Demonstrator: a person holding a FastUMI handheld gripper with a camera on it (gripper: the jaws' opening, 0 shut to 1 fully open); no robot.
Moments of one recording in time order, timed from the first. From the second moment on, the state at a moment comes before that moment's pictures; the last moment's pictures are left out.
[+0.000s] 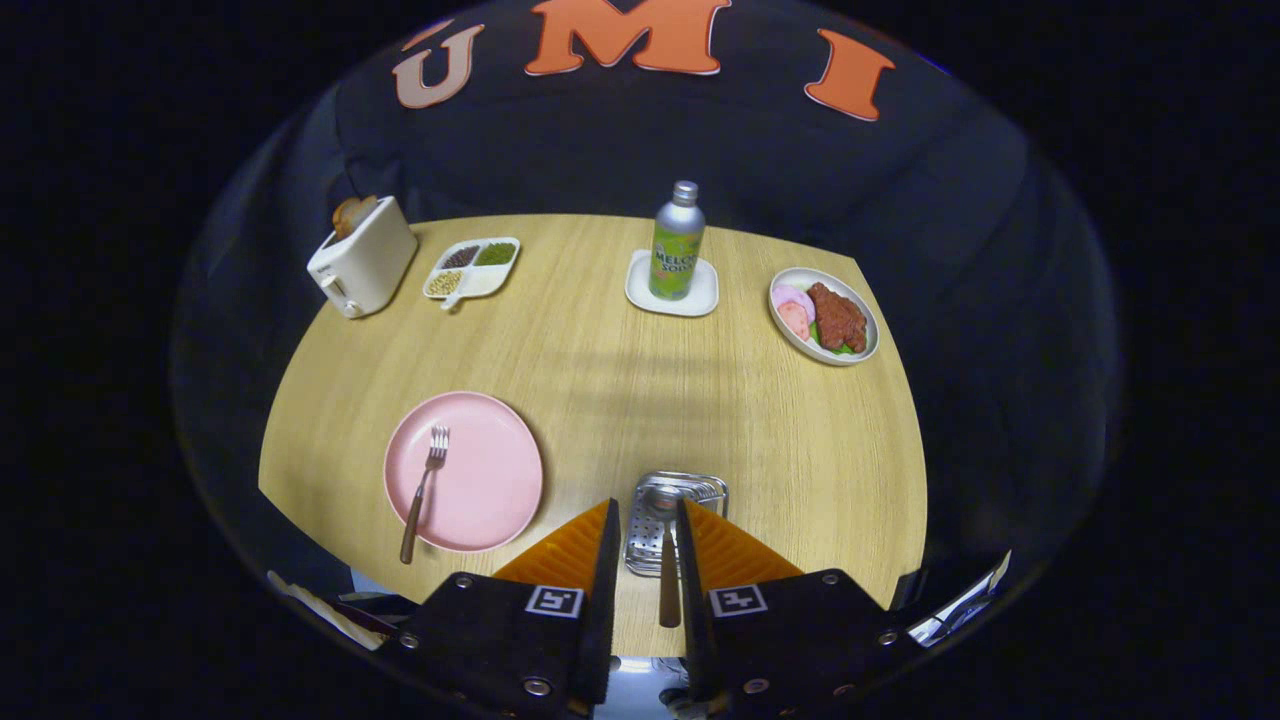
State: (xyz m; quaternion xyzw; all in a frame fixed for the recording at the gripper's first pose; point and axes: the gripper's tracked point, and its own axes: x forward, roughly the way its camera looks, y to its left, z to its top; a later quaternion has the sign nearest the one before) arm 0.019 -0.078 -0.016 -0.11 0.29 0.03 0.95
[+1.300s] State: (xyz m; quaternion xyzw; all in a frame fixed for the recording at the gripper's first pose) arm 0.022 0.088 -0.094 -0.06 0.11 0.07 0.99
